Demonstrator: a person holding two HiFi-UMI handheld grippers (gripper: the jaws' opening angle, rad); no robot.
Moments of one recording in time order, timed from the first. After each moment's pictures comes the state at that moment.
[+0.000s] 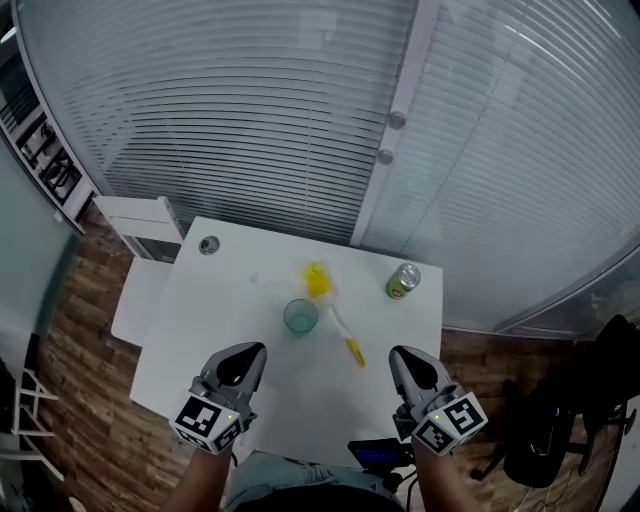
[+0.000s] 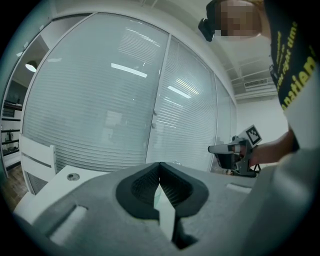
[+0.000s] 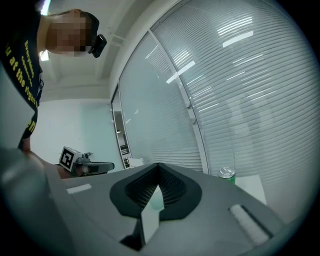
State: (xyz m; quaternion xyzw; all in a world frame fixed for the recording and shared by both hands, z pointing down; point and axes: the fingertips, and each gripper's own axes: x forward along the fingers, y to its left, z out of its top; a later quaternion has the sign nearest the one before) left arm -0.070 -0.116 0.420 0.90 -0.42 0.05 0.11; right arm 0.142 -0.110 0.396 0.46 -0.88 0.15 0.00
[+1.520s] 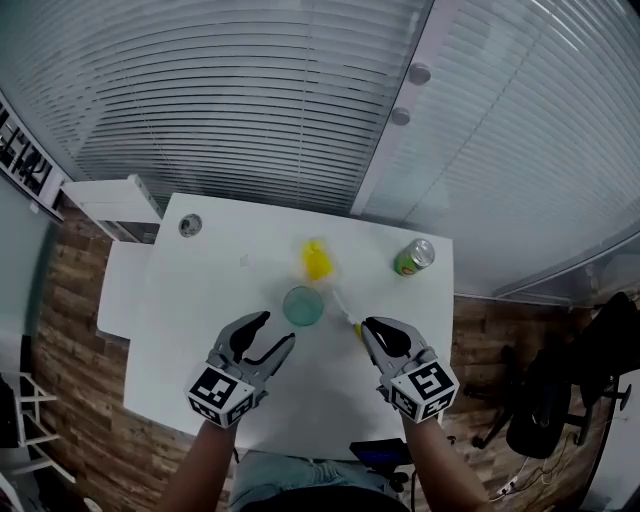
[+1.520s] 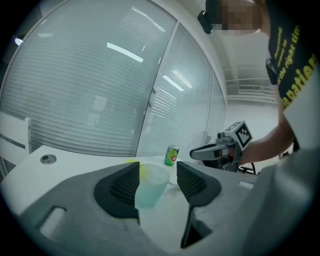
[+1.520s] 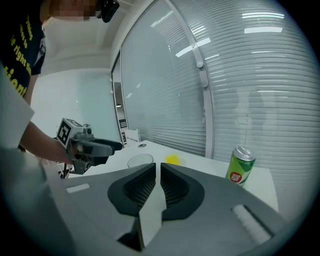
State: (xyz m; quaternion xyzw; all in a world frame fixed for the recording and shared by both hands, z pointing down) left arm -0.045 -0.170 0.504 0.93 -0.33 0.08 0.16; right arm 0.093 -0.169 0.506 0.44 -0.87 0.16 0.15
